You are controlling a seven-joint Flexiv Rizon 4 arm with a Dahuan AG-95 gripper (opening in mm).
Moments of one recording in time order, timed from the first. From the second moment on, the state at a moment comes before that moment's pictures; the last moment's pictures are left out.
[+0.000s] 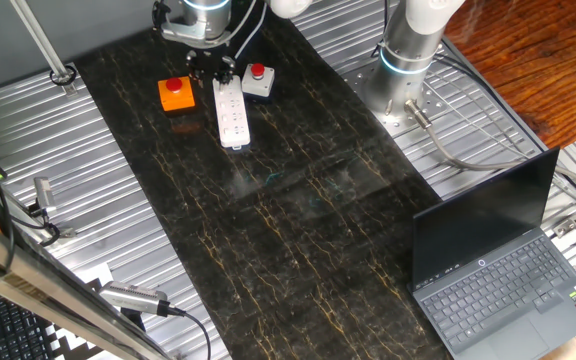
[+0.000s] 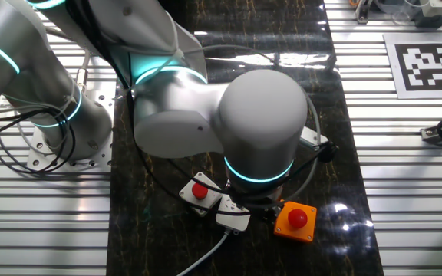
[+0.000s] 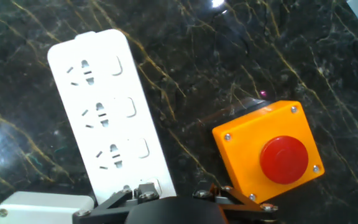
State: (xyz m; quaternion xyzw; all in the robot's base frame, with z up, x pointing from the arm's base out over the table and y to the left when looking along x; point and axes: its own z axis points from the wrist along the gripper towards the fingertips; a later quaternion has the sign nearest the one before) arm 0.428 -0.215 0.046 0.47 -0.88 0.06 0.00
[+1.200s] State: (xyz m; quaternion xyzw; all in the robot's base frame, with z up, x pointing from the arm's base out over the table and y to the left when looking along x) arm 0.432 -0.216 0.035 0.48 -0.88 0.06 0.00
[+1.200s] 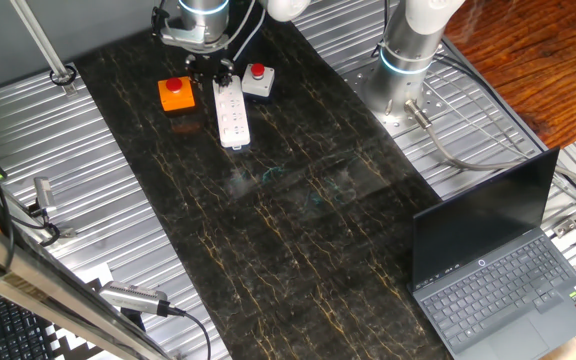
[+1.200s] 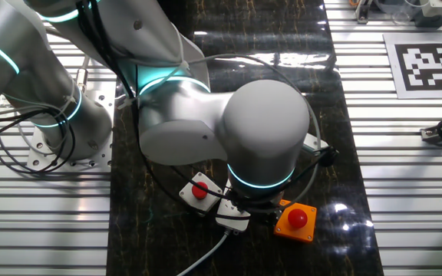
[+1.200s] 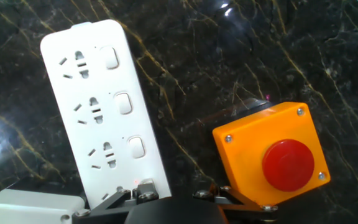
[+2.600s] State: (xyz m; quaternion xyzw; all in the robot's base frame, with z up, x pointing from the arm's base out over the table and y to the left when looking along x) arm 0.440 -0.185 0.047 0.46 -0.89 0.06 0.01
